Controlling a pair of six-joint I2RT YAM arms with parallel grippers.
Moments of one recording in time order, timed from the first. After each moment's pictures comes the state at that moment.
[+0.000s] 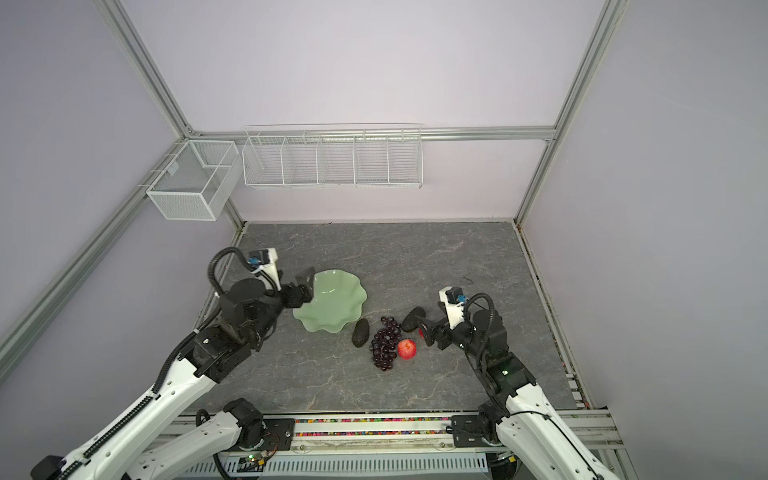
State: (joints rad) left arm -0.75 0.87 0.85 -0.38 -0.32 -0.41; right arm 0.46 0.66 0.39 -0.07 -0.37 0.12
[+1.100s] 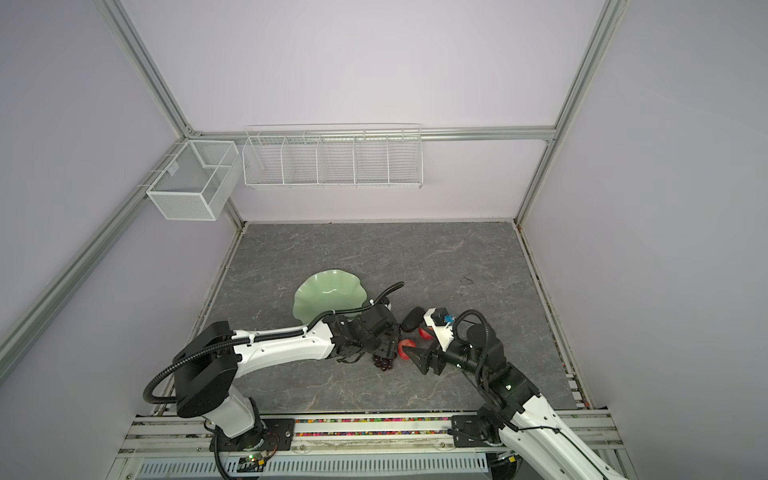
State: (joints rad) left arm -1.13 1.68 1.07 -0.45 -0.18 -0.67; right arm 0.60 0.48 0.33 -0.17 -0.43 0.12
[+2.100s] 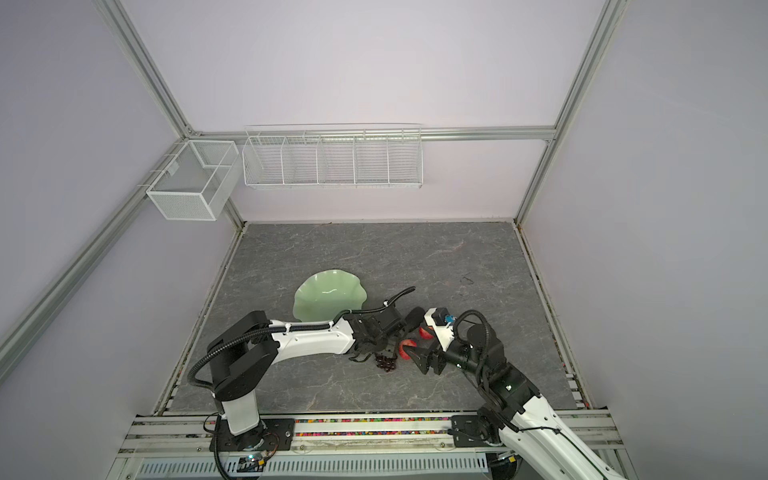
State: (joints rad) left arm -1.12 1.85 1.13 -0.42 -0.19 -0.68; right arm 0.60 0.48 0.33 -0.17 -0.41 0.12
